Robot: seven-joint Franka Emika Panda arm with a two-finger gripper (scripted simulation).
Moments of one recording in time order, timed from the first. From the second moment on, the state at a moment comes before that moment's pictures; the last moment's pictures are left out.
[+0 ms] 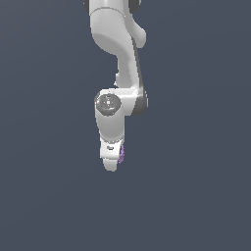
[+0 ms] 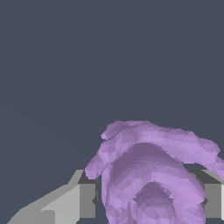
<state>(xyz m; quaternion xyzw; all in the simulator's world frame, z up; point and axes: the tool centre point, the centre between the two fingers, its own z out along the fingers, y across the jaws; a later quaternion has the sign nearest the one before) 0.042 -0.046 0.089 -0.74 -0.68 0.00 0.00</state>
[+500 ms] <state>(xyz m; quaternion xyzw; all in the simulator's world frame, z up) 0.067 -0.041 0.176 -0.73 -0.68 0.00 0.00</state>
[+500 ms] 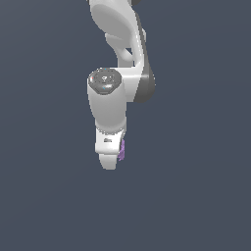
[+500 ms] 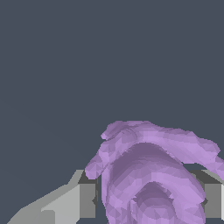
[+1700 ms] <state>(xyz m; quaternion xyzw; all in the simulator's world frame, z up) 0.122 -0.034 0.349 -0.74 -0.68 0.00 0.00</state>
